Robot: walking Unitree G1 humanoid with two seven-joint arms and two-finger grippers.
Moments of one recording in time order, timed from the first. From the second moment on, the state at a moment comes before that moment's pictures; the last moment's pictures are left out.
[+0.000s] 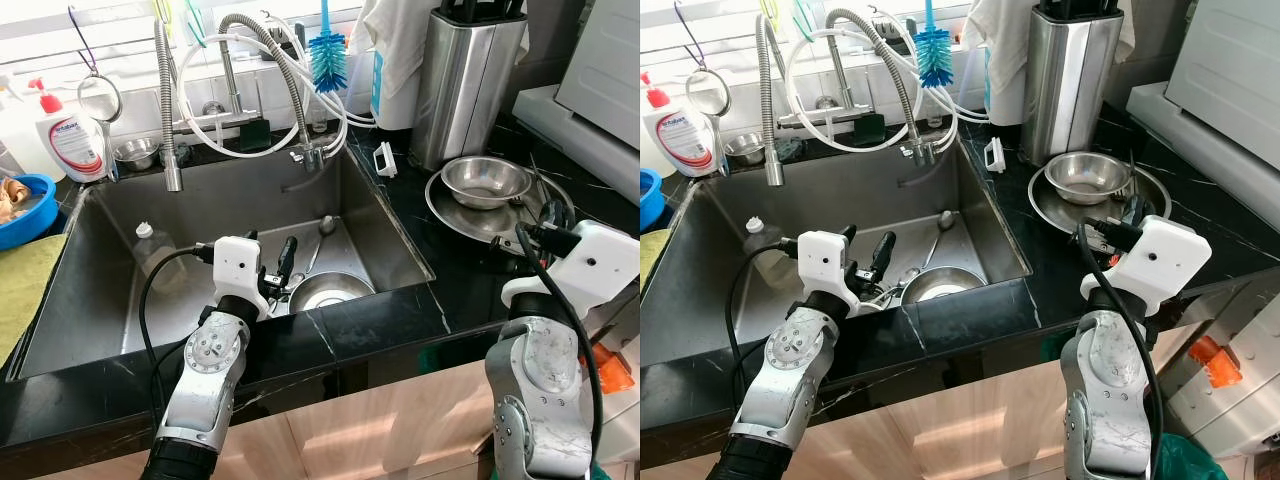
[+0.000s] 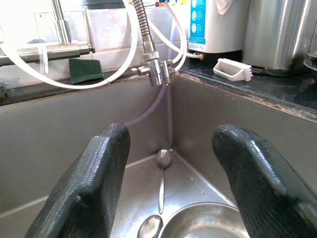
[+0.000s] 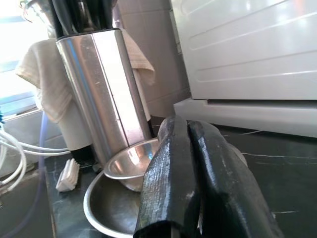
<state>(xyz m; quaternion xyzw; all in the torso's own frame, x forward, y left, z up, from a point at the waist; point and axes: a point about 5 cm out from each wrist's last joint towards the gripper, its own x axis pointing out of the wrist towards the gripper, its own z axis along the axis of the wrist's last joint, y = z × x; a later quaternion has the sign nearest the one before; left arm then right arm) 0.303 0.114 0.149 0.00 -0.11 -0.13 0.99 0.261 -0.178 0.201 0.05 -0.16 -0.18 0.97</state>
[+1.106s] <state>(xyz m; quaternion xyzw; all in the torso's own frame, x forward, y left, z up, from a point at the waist) 0.306 0.115 0.150 0.00 -0.12 -0.12 0.99 0.289 -0.133 0.196 0.10 -0.05 0.29 0.95</state>
